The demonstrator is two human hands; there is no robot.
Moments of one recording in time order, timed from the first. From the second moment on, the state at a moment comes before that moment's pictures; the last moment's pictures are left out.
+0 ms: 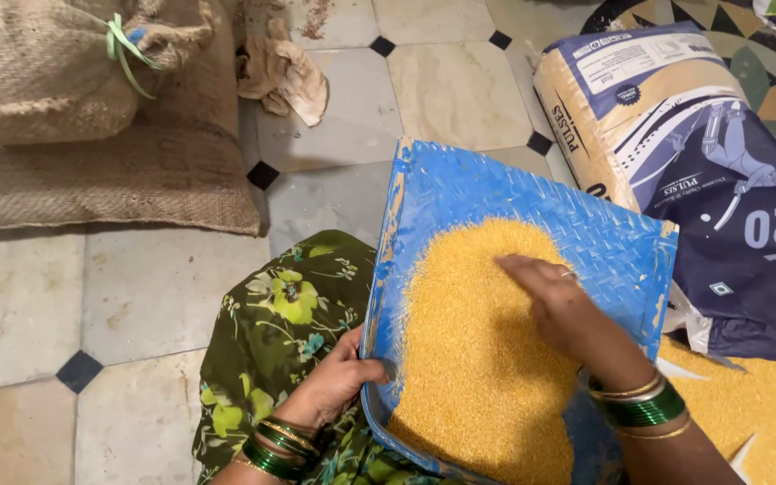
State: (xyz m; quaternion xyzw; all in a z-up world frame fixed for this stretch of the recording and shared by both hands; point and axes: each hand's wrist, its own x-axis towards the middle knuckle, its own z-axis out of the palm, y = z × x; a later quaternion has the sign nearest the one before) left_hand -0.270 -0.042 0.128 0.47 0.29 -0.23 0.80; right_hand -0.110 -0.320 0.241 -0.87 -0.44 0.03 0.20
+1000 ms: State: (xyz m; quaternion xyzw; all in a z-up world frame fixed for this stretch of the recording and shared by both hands) left_hand -0.268 -0.044 0.125 0.50 0.26 -0.23 0.79; right_hand -0.180 -0.386 0.205 -0.90 -0.28 0.32 0.12
